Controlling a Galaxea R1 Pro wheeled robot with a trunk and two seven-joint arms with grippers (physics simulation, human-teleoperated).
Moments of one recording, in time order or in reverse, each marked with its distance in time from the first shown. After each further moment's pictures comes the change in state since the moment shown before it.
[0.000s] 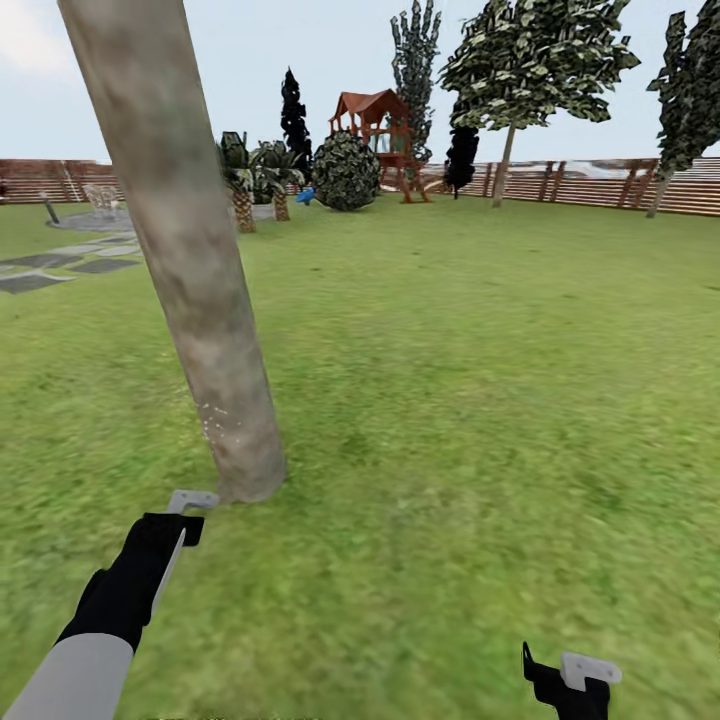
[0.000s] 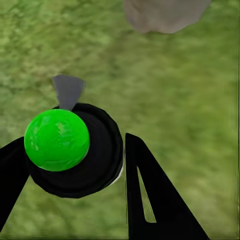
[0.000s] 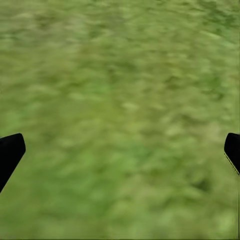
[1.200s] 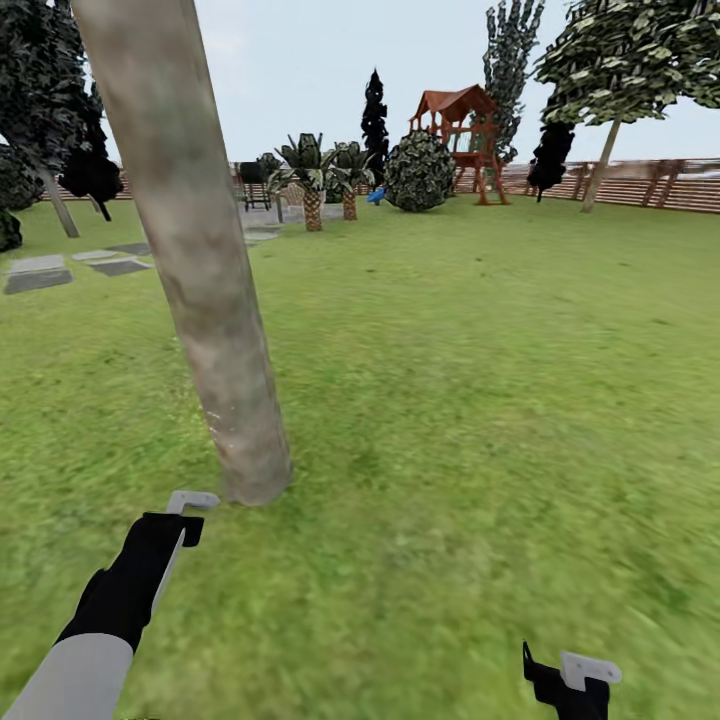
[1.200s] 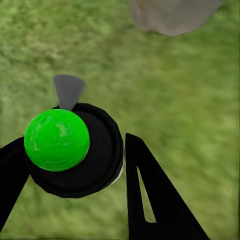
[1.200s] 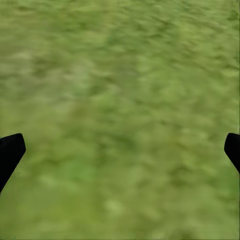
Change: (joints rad) left arm 0.001 0.000 0.001 0.000 -0.001 0.006 -0.001; right arm 0.000 0.000 0.000 0.000 0.000 0.000 0.000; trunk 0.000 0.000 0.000
